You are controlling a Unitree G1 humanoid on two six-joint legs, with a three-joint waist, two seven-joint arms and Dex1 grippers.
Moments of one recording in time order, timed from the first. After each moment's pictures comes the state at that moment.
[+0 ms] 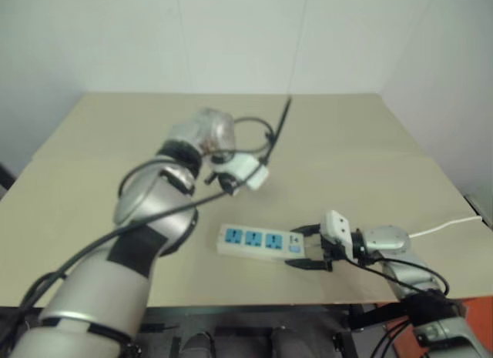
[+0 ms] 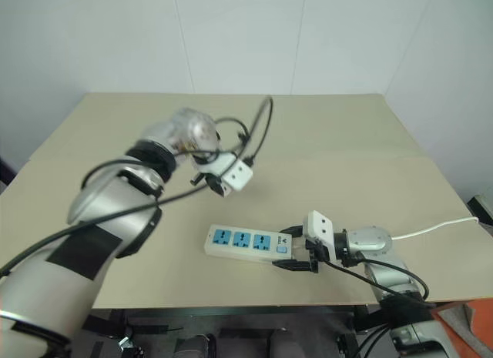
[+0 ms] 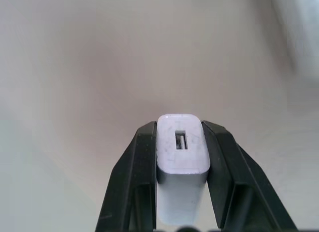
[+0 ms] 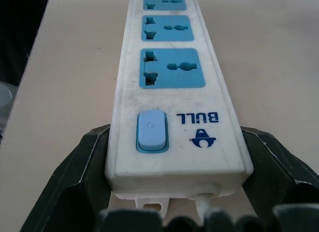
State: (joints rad) left arm -1.63 0.28 -0.47 1.39 0.57 -0.48 -1.43; right arm -0.42 -0.59 0.14 0.25 0.24 -0.04 1.31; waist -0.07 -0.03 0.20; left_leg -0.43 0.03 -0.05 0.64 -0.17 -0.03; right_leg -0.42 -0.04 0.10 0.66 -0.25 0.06
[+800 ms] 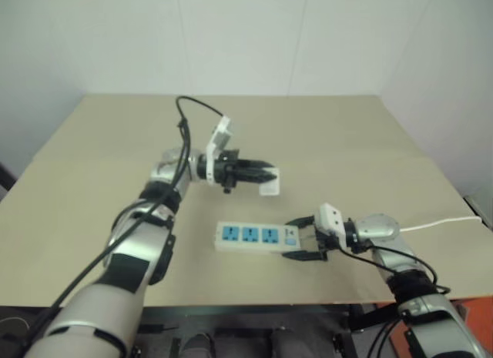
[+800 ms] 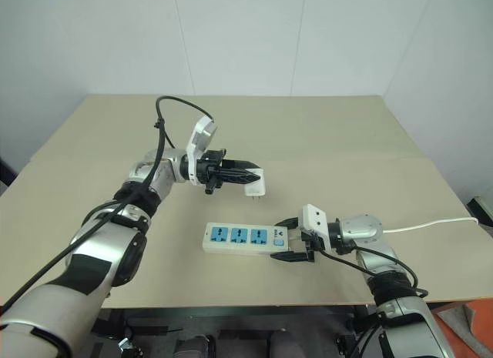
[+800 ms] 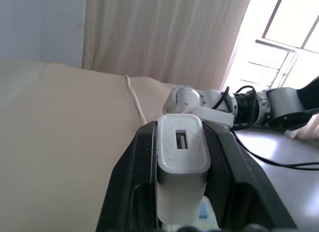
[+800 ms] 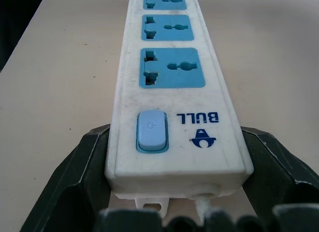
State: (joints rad) left arm -1.25 0.29 -0.18 1.10 -0.48 0.19 -1.61; right arm -0.54 -0.54 0.17 0.48 0.19 -0.20 1.38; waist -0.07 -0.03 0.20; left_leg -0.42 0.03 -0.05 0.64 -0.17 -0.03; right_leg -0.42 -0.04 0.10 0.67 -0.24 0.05
